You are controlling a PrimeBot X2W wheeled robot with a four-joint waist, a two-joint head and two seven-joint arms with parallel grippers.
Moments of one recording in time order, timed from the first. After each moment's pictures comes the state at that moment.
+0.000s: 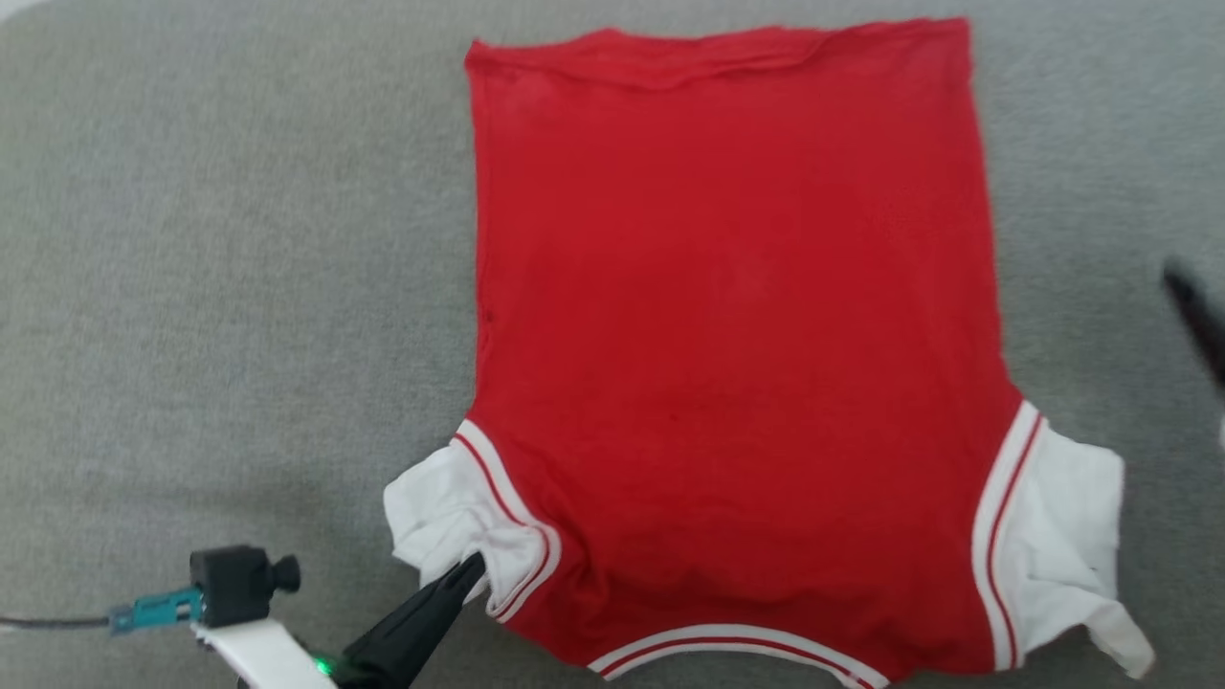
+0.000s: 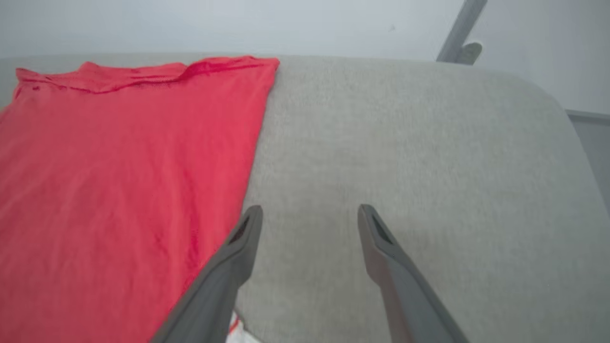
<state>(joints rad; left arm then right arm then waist) -0.20 0.82 -0.92 -0.12 -1.49 -0.13 -0.24 -0.30 -0.34 -0.25 -0.24 0.42 0.13 0.85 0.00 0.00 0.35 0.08</state>
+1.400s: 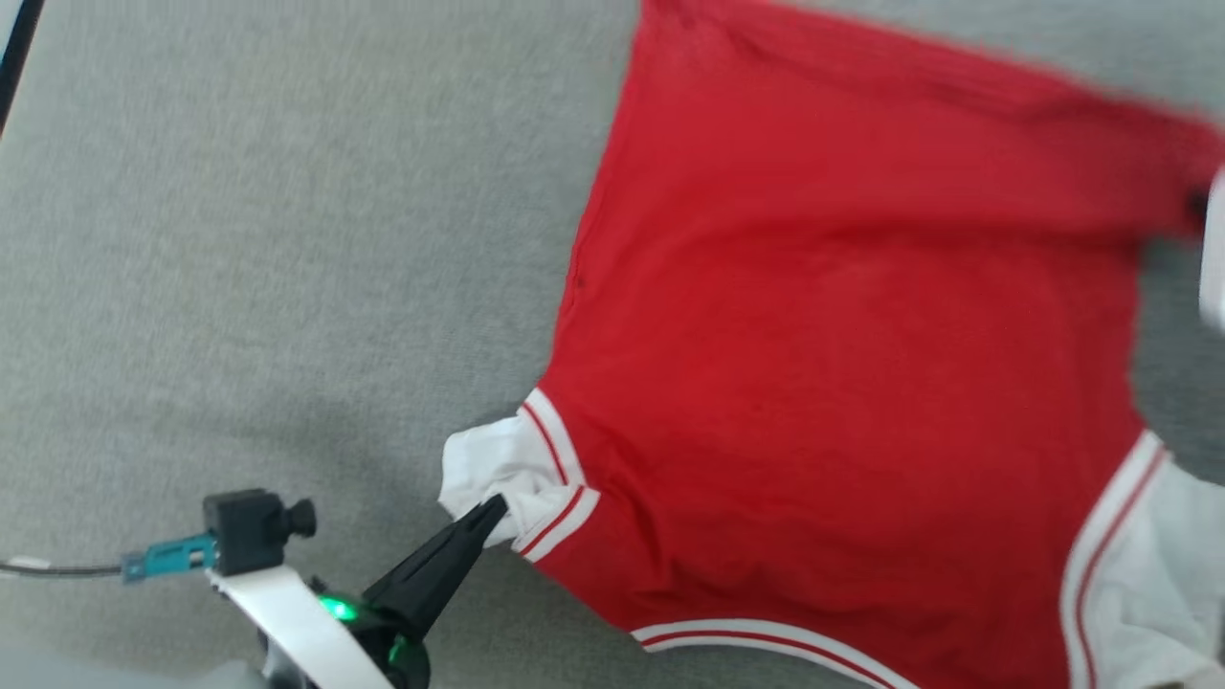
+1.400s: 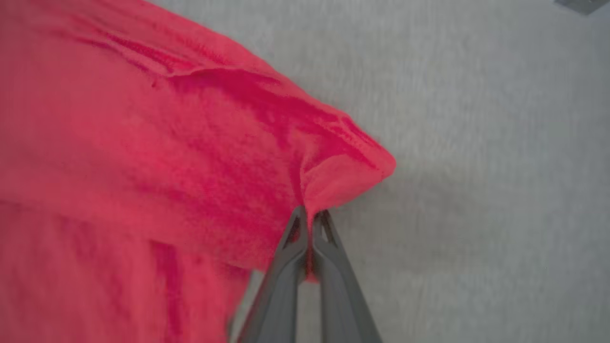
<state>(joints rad) -0.34 0.80 -0.97 -0.12 -1.49 -0.13 -0.26 -0.74 -0.41 -0.08 0.23 0.27 0.13 1.00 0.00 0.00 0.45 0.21</state>
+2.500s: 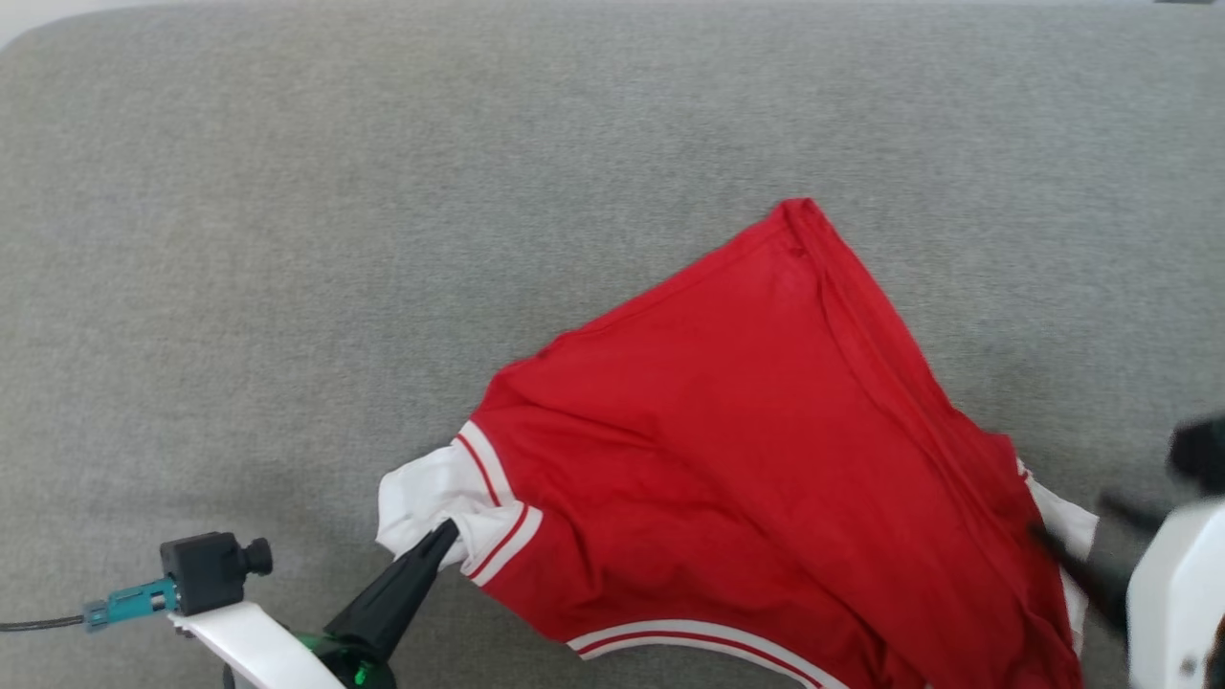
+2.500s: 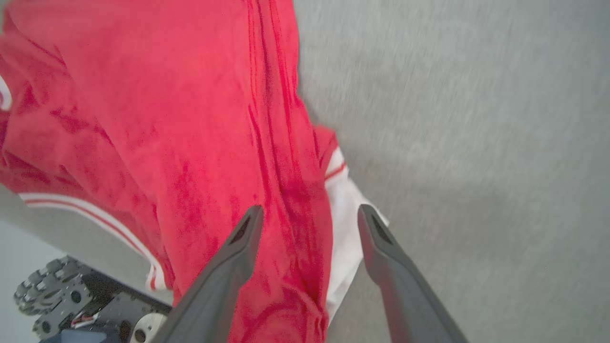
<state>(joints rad) -0.19 0.79 -0.84 -0.07 -1.50 -0.13 -0.26 0.11 -0.36 -0.11 -0.51 0.53 0.13 1.08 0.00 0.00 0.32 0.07</state>
